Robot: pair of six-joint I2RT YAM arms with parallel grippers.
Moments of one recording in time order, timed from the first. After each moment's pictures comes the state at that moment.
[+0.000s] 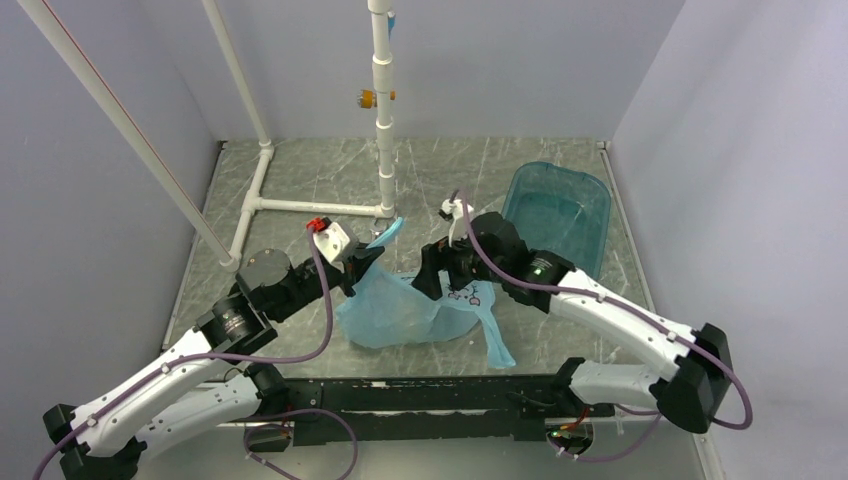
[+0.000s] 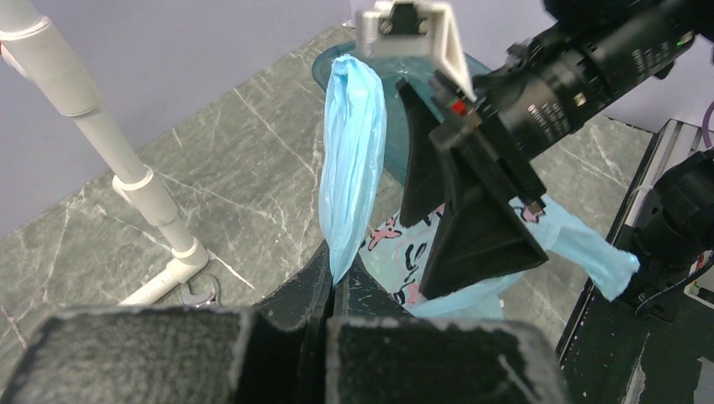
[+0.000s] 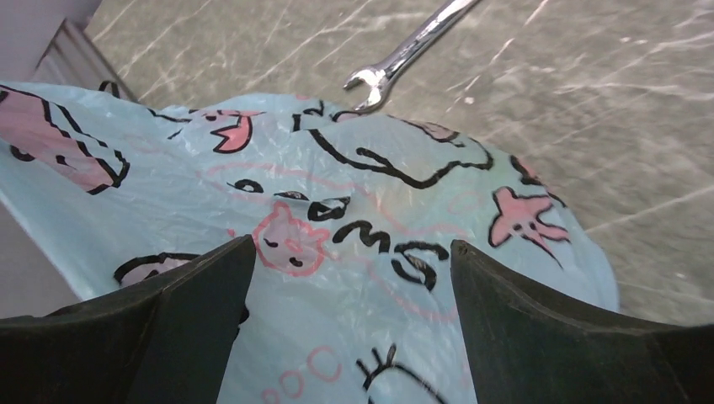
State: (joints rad) left arm -0.87 0.69 0.78 -0.09 0.02 0.04; right arm 0.83 1.13 0.94 -0.35 -0.15 0.35
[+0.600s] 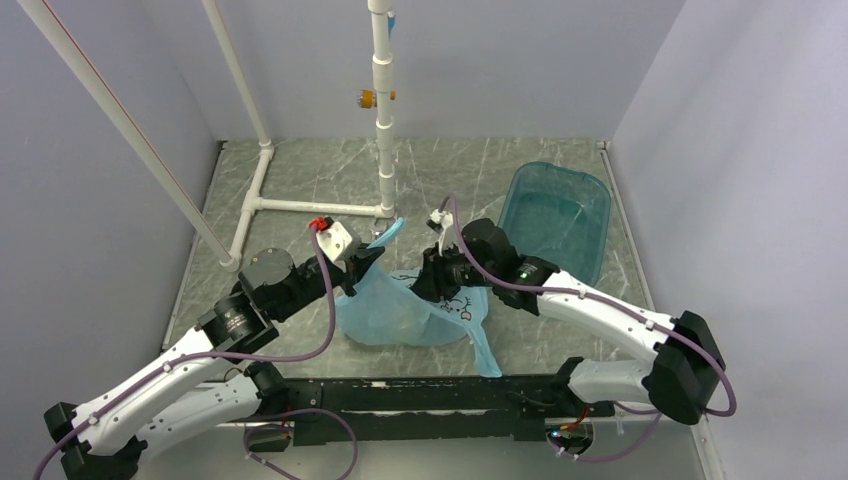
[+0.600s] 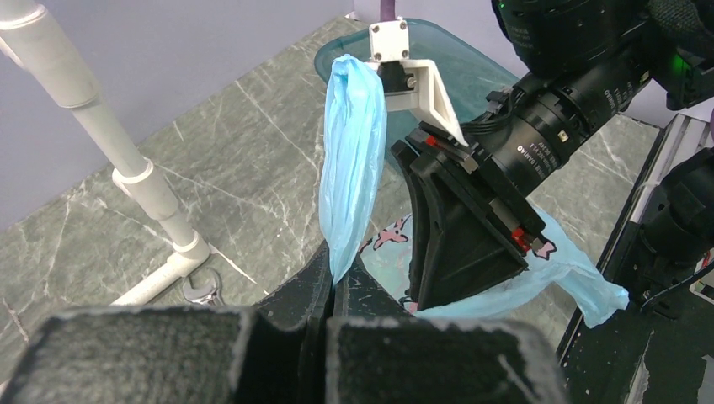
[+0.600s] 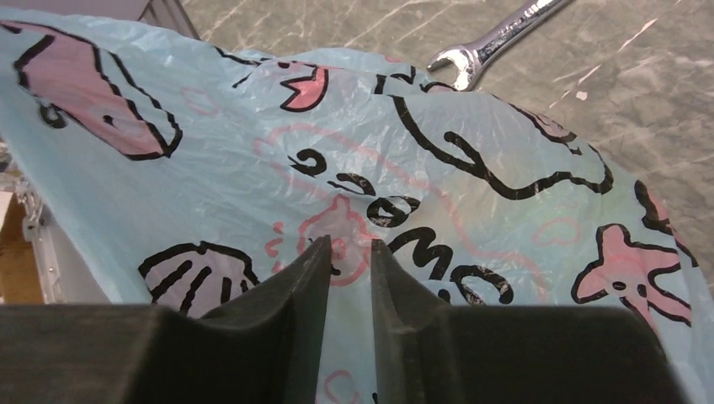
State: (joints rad) left arm -0.87 0.70 0.78 -0.10 0.01 0.04; right arm 0.83 1.22 0.84 -0.15 -0.39 0.40
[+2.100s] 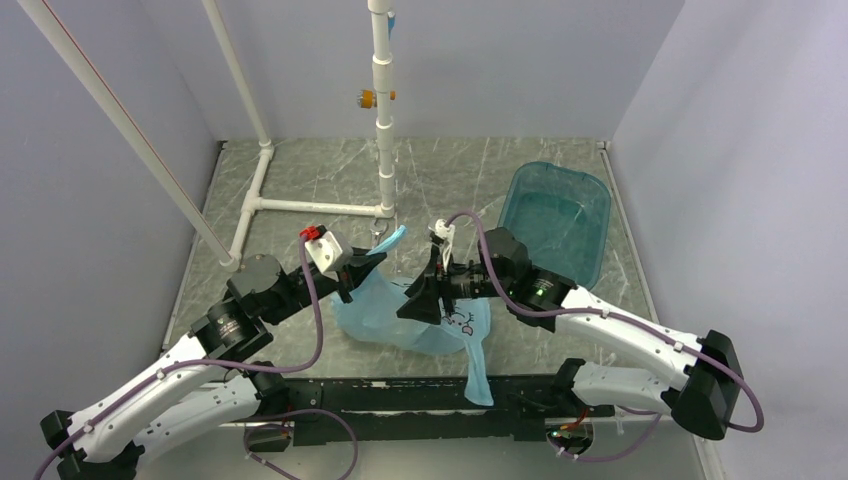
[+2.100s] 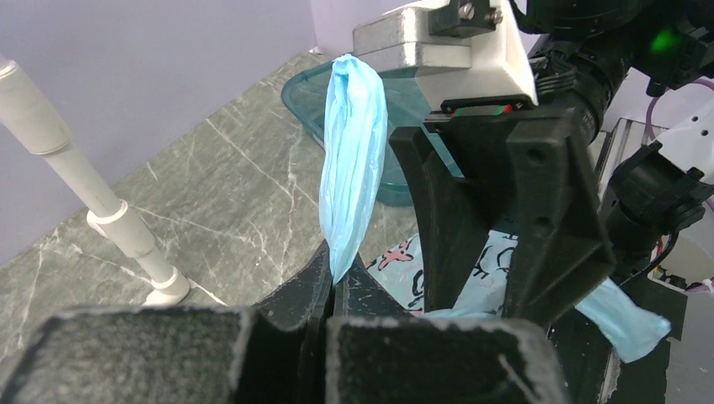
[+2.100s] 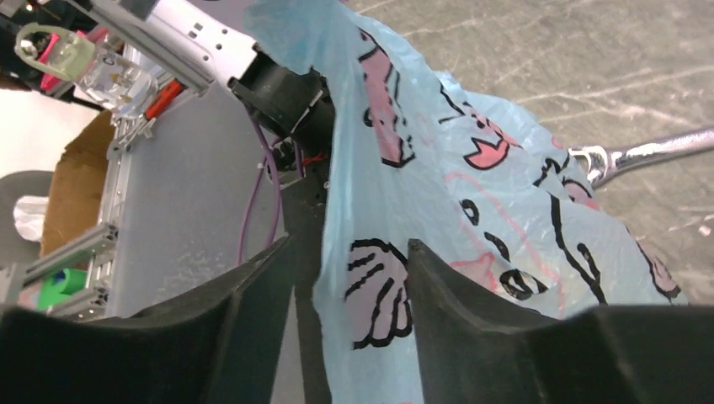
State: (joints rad) left arm -0.87 0.65 0.76 -0.06 0.12 0.06; right arm 0.92 1.07 0.80 0.01 -0.59 0.34
